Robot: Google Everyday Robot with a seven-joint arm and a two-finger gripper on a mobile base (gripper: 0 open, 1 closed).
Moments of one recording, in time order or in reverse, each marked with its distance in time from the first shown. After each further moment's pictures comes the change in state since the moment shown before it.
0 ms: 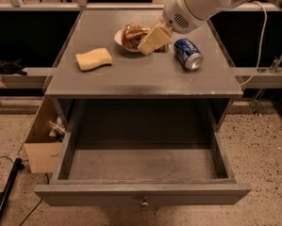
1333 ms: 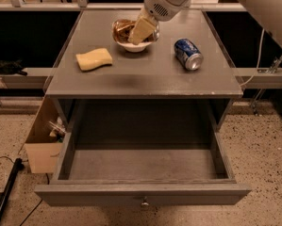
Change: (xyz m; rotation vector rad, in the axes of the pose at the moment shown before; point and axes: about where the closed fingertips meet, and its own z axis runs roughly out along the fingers) arm -0.026 -0.030 0.040 0.014 0.091 -0.113
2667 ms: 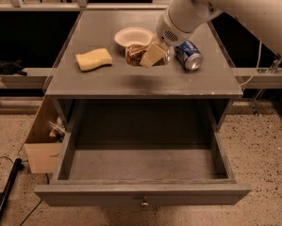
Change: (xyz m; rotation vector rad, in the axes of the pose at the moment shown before) arm 0.063 0.028 0.027 -0.068 0.073 0.082
